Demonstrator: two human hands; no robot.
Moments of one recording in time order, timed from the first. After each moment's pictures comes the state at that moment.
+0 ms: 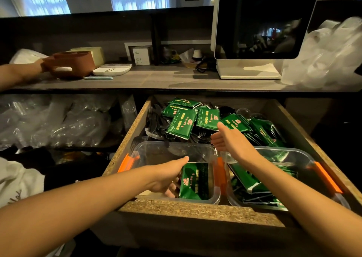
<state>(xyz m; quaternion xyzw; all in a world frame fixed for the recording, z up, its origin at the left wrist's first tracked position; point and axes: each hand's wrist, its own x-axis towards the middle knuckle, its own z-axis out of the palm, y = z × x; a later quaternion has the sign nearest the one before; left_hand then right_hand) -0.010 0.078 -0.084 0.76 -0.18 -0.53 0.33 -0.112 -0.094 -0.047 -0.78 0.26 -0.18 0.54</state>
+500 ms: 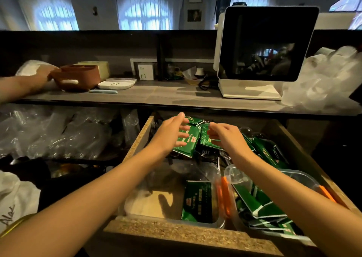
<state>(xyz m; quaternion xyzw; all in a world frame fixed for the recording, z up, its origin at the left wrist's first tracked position) 0.026 0.053 0.014 0.71 -0.28 -0.20 0.62 -0.072 -0.091 -0.006 -0.75 0.23 -0.26 0.56</state>
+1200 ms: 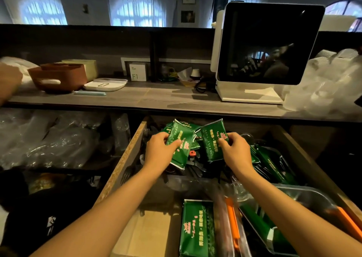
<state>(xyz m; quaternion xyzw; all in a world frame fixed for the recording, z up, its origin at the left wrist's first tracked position) 0.094 0.019 -0.055 0.81 -0.29 0.02 0.51 -0.033 -0.142 -0.051 -0.80 0.34 -0.35 0.37</state>
